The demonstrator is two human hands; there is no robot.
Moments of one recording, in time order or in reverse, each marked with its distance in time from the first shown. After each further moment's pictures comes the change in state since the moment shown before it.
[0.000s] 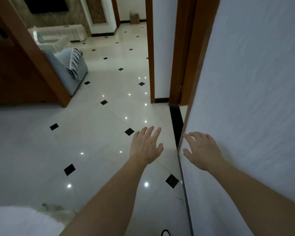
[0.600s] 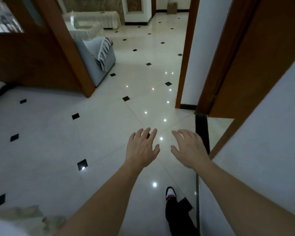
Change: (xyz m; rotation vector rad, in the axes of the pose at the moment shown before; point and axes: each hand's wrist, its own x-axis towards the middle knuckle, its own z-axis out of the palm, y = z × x) left_hand 0.139 -0.139 0.012 0.008 0.020 -0.260; right_hand 0.260 -0.070 0.025 0.132 0.010 -0.192
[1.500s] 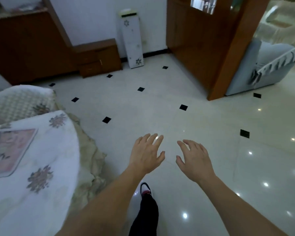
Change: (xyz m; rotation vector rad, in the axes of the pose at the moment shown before) left_hand 0.030 -0.308 0.002 0.070 0.118 -0.942; right_hand 0.336 -0.294 0.100 0.117 -0.108 -1.001
